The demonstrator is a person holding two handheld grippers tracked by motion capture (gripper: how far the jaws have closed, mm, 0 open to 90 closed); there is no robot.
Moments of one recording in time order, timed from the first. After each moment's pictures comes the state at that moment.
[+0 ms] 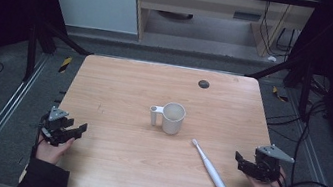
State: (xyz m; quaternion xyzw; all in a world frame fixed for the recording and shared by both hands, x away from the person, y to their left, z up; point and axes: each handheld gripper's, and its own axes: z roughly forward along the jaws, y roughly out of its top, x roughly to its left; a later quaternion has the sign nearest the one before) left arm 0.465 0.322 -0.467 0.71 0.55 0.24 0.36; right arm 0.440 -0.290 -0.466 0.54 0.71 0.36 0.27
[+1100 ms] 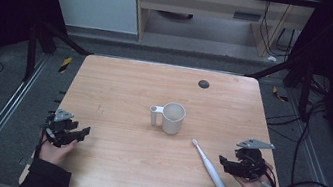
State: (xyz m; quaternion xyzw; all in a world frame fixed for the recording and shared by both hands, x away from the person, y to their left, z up) left arm 0.469 0.316 -0.473 0.74 0.54 0.22 0.34; right arm 0.435 -0.238 -0.431 0.49 0.79 0.31 0.18
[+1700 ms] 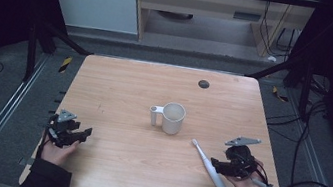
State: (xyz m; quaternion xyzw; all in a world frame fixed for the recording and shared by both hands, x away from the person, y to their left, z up) left arm 0.469 0.309 -0.473 0.75 0.53 0.22 0.34; right arm 0.438 -0.212 -0.427 0.47 0.82 0.28 0.15
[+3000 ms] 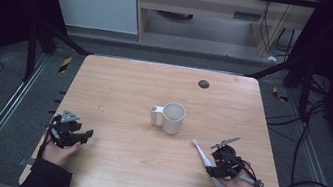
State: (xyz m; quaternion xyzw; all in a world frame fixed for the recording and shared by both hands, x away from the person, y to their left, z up) left arm 0.470 0.305 -0.475 0.76 0.52 0.22 0.32; right arm 0.449 -0.190 -0.453 0.47 0.86 0.18 0.09
